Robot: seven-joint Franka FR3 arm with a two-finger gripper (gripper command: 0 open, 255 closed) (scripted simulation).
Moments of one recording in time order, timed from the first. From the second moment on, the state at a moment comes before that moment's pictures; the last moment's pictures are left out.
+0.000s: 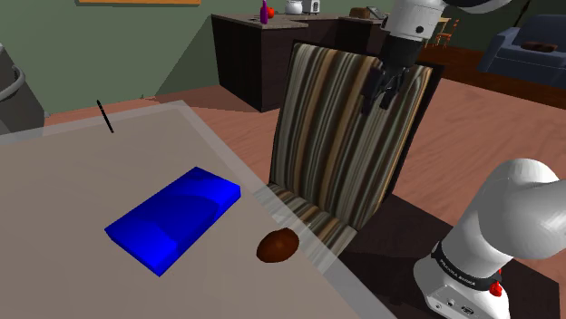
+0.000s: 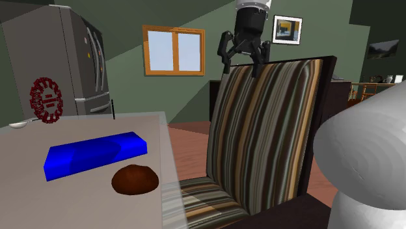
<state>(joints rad) 0.02 -0.80 -0.03 -2.42 0.08 1.68 0.06</state>
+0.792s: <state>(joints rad) 0.20 -0.63 0.12 -2.47 0.04 1.94 -0.14</state>
